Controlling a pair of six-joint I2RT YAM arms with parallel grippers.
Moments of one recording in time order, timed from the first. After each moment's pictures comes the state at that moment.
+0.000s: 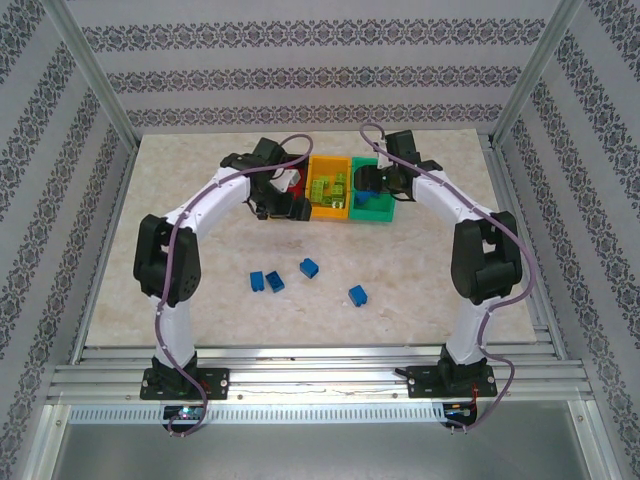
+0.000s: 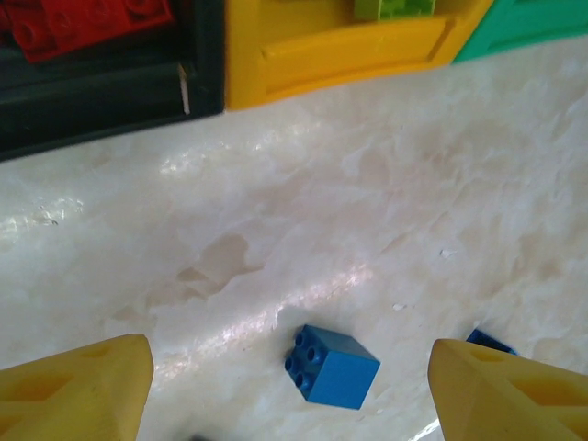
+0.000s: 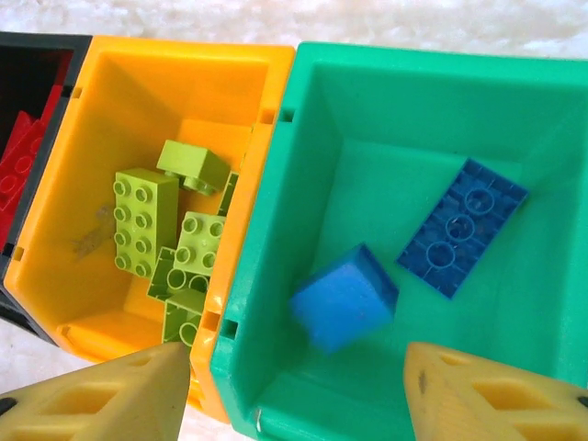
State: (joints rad) left arm -0.38 1.97 1.71 -0.99 0.34 -0.21; right arm 0.25 1.90 1.48 -0.44 -0.21 0.25
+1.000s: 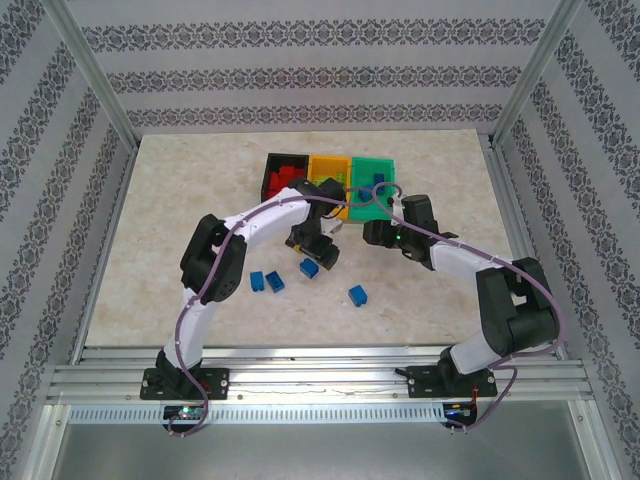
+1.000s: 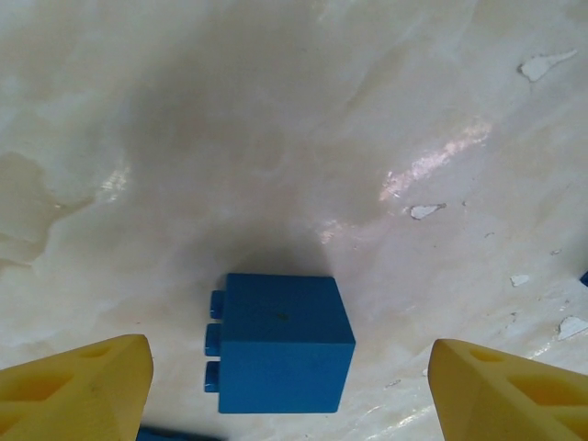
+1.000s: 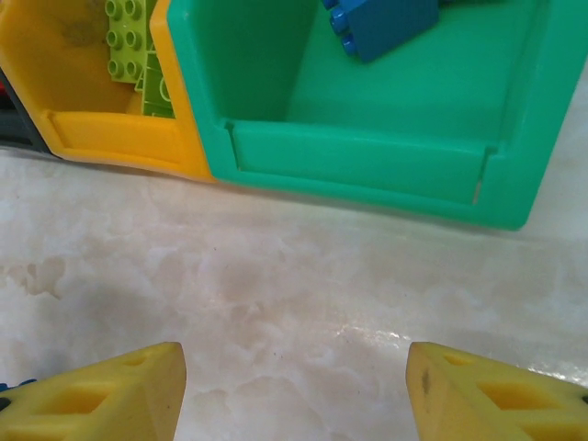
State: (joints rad) left arm -0.66 2.19 1.84 -1.22 0.12 -0.08; right arm 0.25 1.53 0.74 0.02 -0.27 0.34
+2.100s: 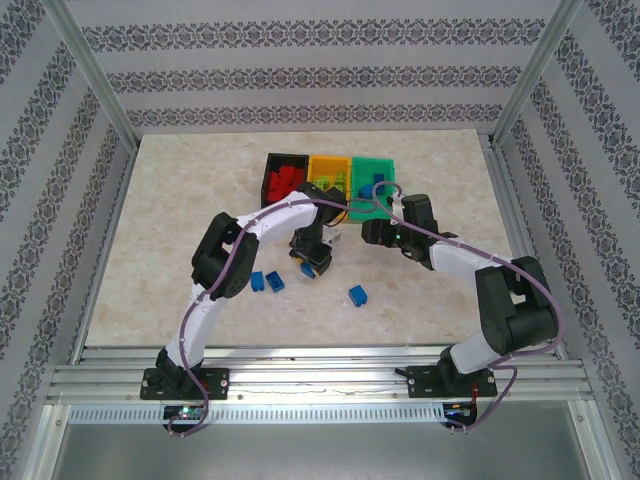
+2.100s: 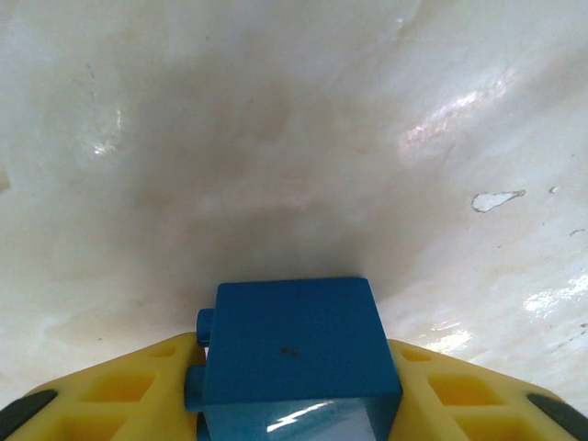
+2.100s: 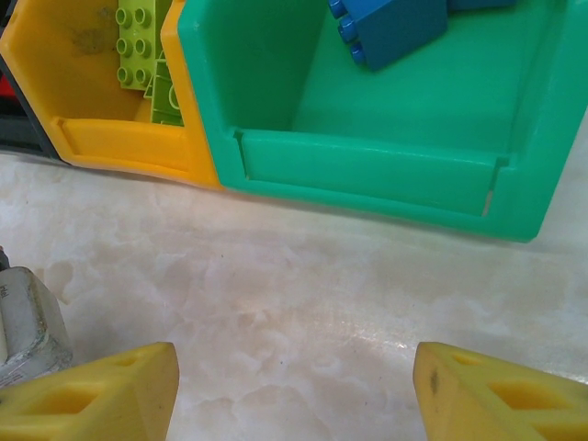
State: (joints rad) left arm -0.67 2.28 1.87 -1.29 0.11 -0.08; right arm 0.25 1.54 0.74 0.04 -0.28 0.35
